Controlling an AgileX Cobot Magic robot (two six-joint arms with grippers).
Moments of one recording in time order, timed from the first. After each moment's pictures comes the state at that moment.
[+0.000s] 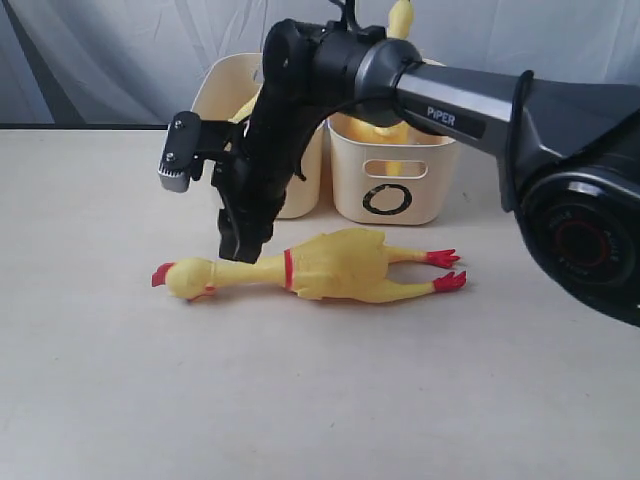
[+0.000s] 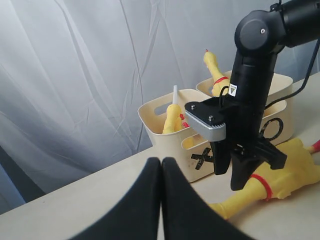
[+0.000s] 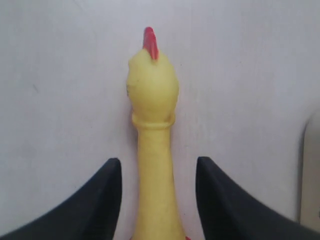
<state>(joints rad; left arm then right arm) -0.22 0.11 -0.37 -0.39 0.42 0.63 0.69 2.34 -2.05 0.36 1.08 -1.10</state>
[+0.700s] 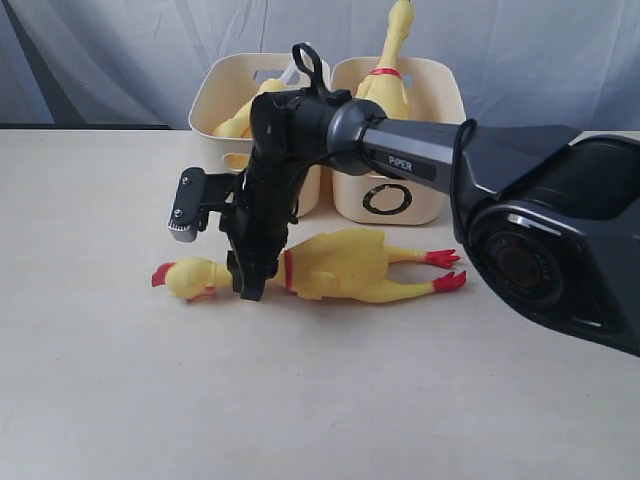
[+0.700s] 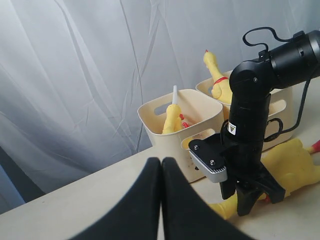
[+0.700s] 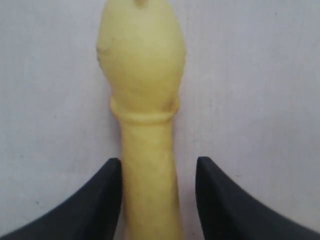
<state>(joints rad) -0.22 0.11 -0.37 -0.40 0.42 0.63 0.71 2.45 -2.05 0.27 1.02 -1.05</state>
